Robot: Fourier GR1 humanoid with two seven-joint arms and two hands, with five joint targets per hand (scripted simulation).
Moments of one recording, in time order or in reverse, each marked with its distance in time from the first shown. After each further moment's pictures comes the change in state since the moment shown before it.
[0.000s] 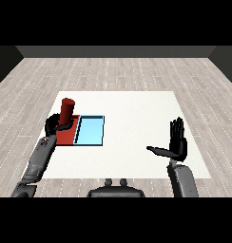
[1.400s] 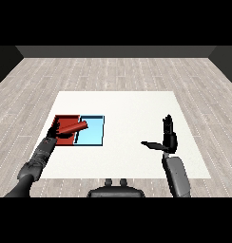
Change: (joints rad) left arm -0.311 -0.020 0.010 0.884 -0.206 -0.120 -0.078; right arm -0.128 0.026 -0.010 0.259 0.101 0.025 -0.131
